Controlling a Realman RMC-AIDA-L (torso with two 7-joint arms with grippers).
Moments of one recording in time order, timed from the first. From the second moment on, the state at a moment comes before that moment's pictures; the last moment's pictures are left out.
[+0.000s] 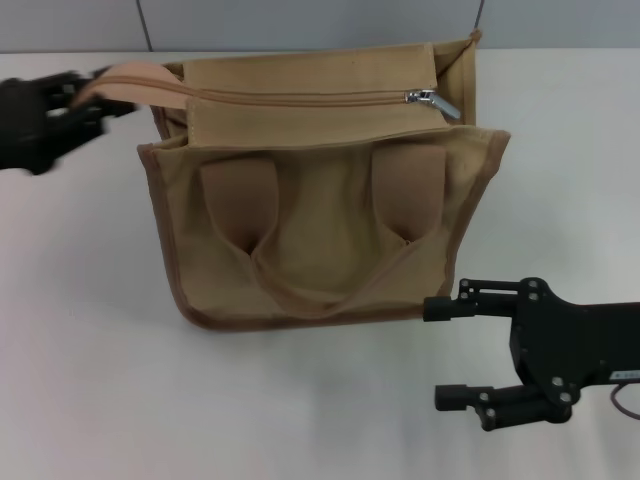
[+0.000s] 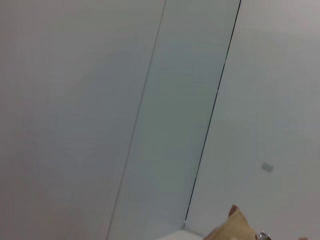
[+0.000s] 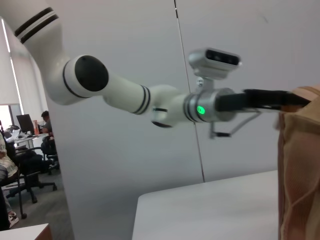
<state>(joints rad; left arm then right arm) -0.47 -1.96 0.47 0.64 1.79 1.79 -1.41 0.48 2.08 -0.64 -0.53 -2.07 -1.96 1.02</state>
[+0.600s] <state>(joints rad) -0.34 -1.89 0.69 0.68 1.77 2.00 -1.43 0.54 2.08 -0.64 -0.44 -2.07 -1.89 0.98</state>
